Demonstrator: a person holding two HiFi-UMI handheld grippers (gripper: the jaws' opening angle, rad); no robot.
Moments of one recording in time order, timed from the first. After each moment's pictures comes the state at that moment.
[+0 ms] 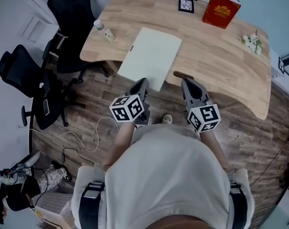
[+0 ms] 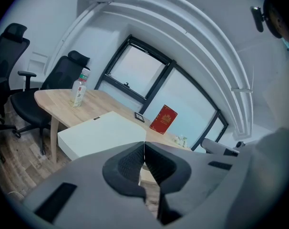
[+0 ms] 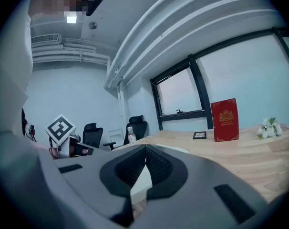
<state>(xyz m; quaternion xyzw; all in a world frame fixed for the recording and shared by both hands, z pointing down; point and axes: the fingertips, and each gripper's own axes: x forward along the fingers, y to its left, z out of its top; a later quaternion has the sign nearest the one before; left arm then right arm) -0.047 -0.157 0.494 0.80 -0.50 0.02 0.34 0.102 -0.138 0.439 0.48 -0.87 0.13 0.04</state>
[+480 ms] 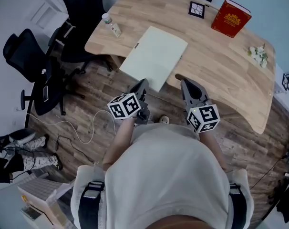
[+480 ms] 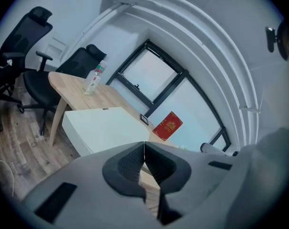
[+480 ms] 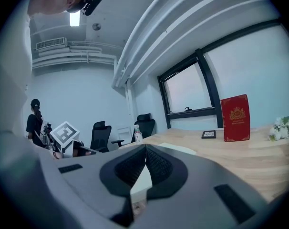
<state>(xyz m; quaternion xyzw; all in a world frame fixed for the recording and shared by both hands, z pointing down) -0.052 -0.154 0.518 0.76 -0.52 -0.05 0.40 0.099 -0.150 0.444 0.43 -0.89 0.12 0.05</state>
